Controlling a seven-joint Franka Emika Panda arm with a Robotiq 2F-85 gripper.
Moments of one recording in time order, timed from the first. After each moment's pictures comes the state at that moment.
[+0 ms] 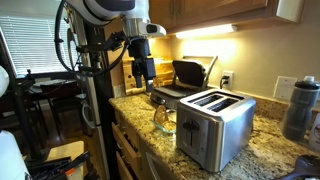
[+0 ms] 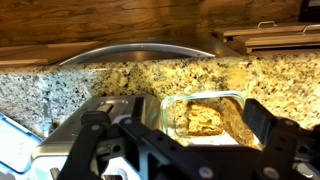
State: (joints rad) arm 0.04 -0.51 0.18 -2.61 -0.03 2.12 0.20
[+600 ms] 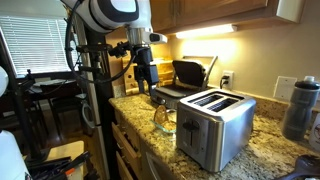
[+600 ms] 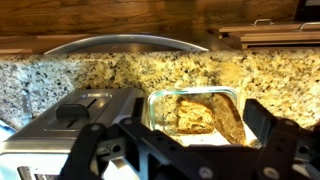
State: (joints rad) arm 0.06 -0.42 0.20 -2.60 -0.02 2.22 0.20
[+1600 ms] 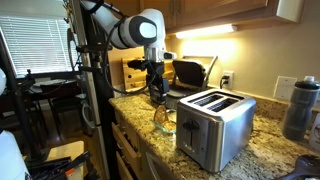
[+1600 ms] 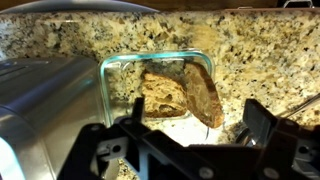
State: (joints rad) arm 0.10 -0.08 0.21 -2.40 -0.02 2.36 0.24
